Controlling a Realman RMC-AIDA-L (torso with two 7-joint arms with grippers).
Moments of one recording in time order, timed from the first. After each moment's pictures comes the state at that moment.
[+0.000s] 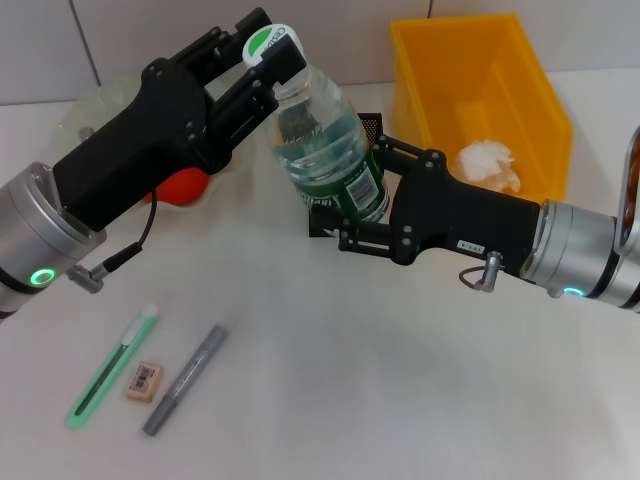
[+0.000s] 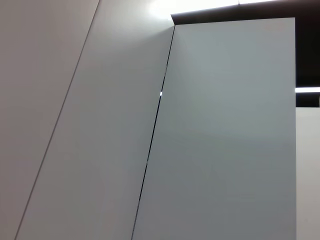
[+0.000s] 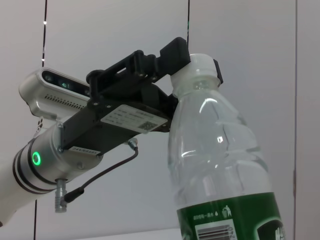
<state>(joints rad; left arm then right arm) -0.50 -2.08 1.47 0.48 0.70 1.59 -1.04 0.50 2.09 -1.15 -0.41 -1.24 -1.45 0.80</state>
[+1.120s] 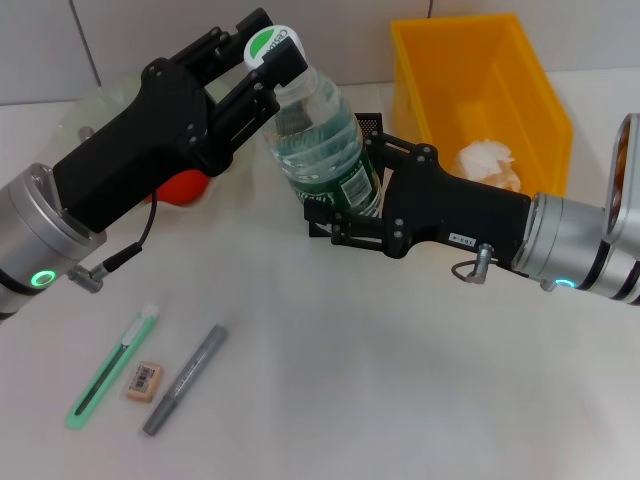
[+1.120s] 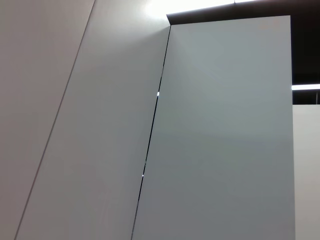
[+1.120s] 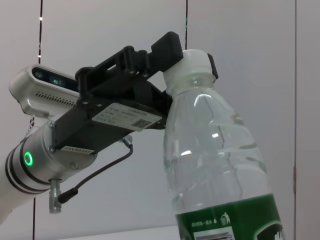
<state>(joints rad) -0.50 -2.08 1.47 0.48 0.70 1.59 -1.02 0.52 2.09 -1.16 -0.41 -1.23 -1.43 0.82</state>
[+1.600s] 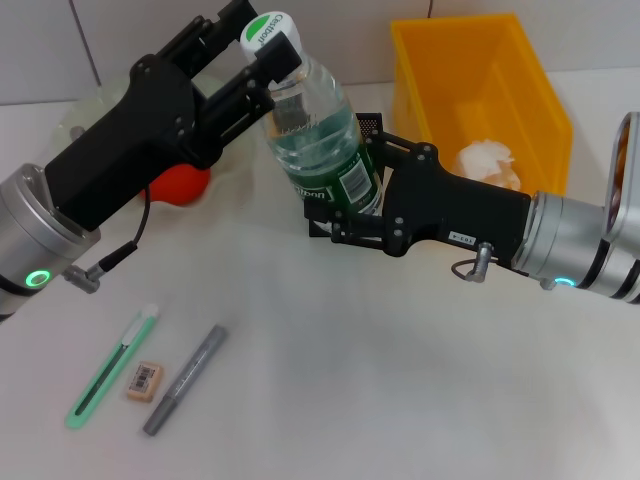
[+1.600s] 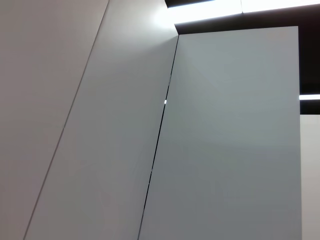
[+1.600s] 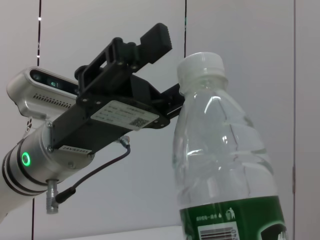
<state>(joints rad) -0.49 -2.08 1.49 0.46 0.65 1.60 -1.02 0.52 2.09 -1.16 -0.41 -1.23 -1.42 0.82</state>
